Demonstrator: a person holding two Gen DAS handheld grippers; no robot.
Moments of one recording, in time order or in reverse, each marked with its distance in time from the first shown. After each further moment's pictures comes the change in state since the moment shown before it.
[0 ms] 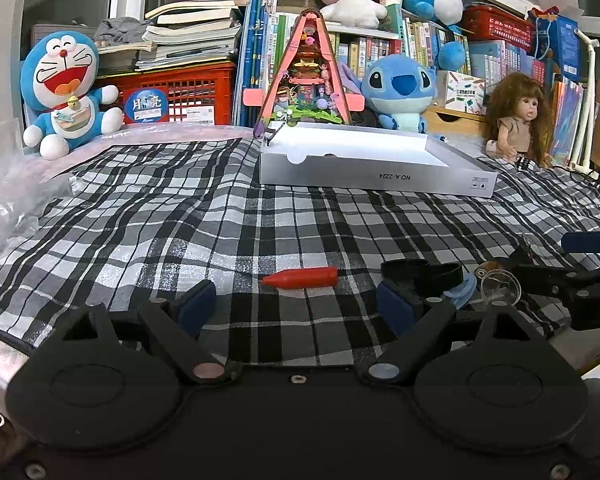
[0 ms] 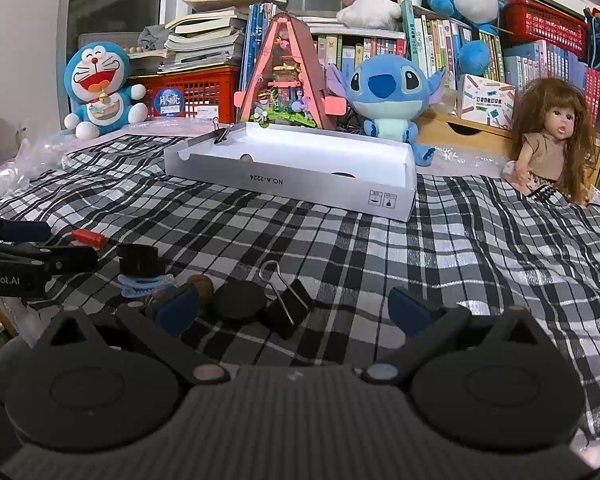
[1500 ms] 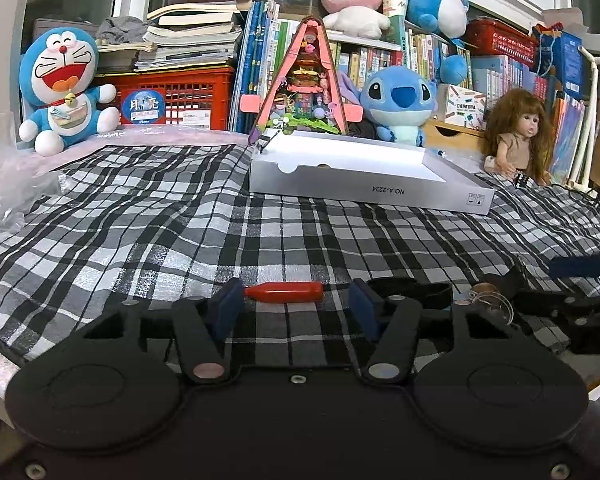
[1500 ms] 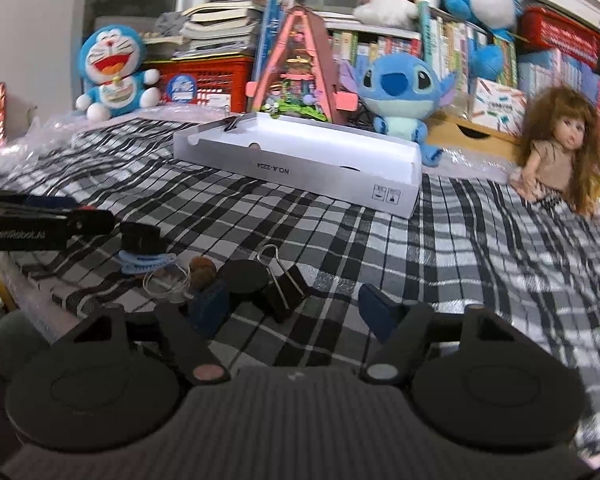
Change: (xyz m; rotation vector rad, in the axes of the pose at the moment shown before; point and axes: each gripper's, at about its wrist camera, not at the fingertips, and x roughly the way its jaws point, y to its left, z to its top) left arm 0.011 -0.007 0.002 -0.042 -0.026 -0.016; right arm -0.004 -0.003 -0.003 -0.084 0.017 0.023
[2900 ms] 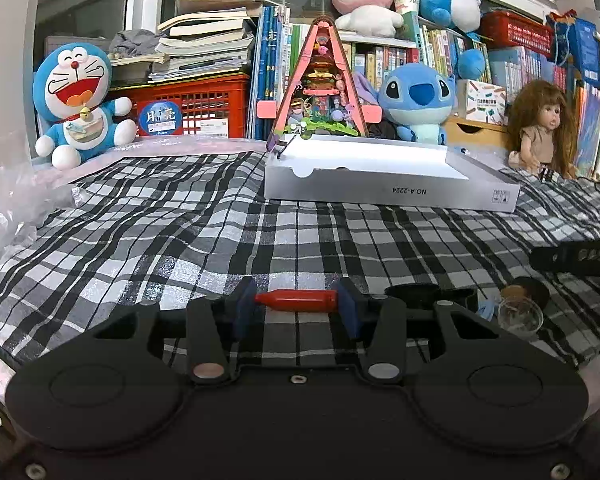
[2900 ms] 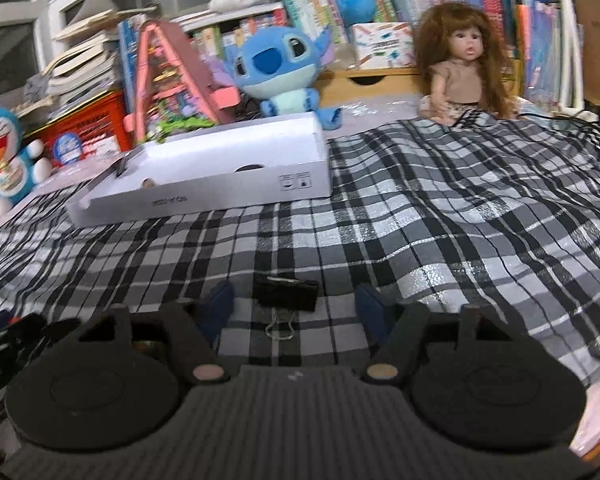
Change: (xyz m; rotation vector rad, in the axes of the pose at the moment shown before) left arm 0.013 0.000 0.003 0.025 -0.019 0.075; right arm 0.030 -0.021 0.007 0.422 0.014 -0.239
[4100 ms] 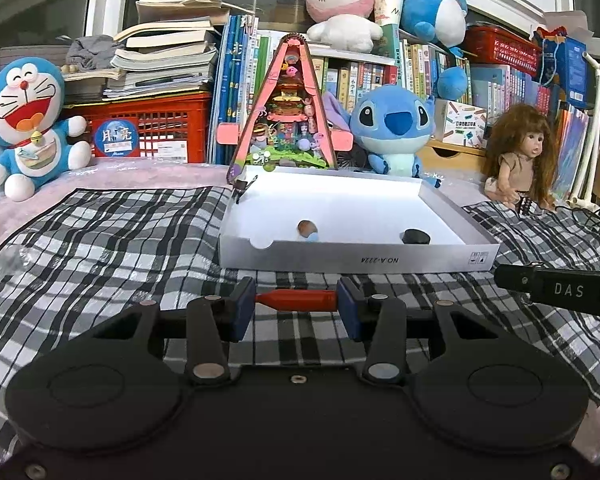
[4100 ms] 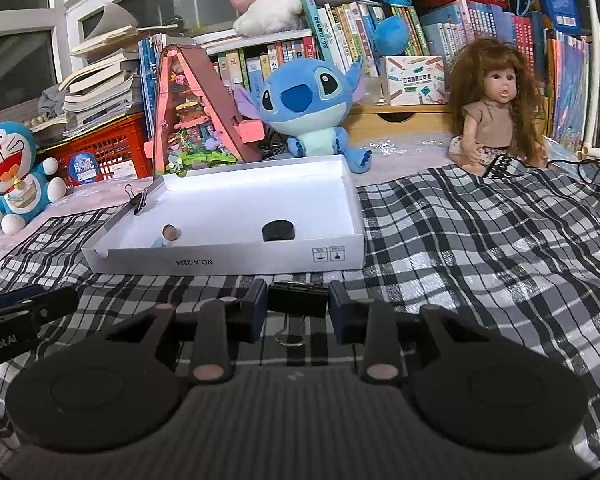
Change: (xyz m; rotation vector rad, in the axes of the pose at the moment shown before) left arm 0.033 -0.014 0.076 0.001 0.026 -0.105; right arm 0.011 0.016 0.052 -0.051 -0.021 0.068
